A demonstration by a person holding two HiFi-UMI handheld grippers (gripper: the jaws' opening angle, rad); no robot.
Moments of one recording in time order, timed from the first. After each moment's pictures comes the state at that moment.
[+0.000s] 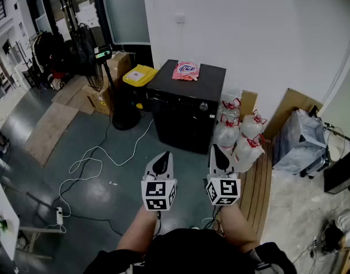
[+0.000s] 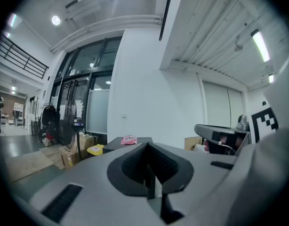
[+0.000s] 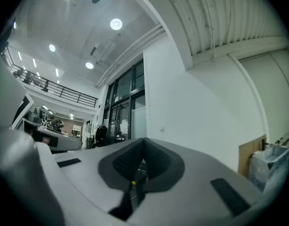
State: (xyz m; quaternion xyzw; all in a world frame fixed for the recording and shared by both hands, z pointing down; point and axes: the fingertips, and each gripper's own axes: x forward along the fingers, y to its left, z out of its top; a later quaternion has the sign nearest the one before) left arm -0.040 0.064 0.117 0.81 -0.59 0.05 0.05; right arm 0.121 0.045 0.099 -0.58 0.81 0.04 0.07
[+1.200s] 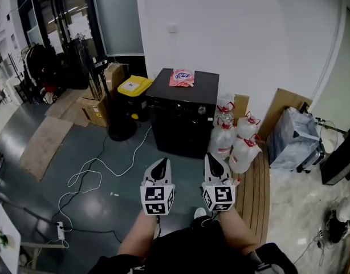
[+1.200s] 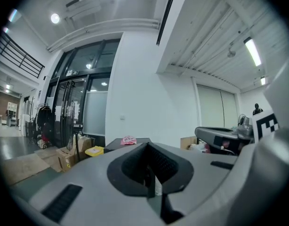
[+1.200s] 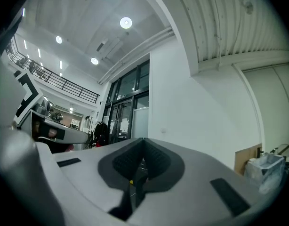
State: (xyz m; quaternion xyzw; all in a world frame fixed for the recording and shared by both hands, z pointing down) left arm -0.104 0.103 0.125 0.82 -0.56 0.04 0.03; right arm 0.047 0.101 0.113 -0.59 0.80 0.07 0.05
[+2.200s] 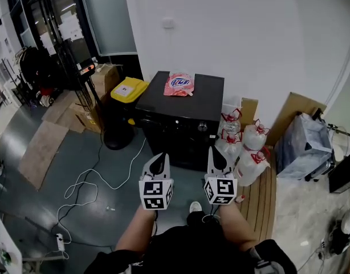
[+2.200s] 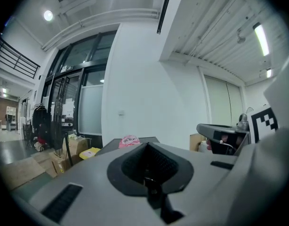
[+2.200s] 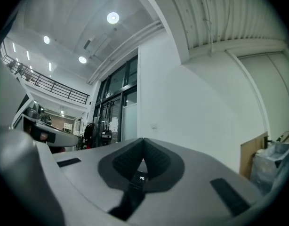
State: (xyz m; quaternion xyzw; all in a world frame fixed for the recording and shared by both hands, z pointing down) left arm -0.045 -0.160 0.163 0.82 -0.57 0.07 0.03; right arm 0.126 -0.172 0.153 -0.61 0.79 0.04 0.07
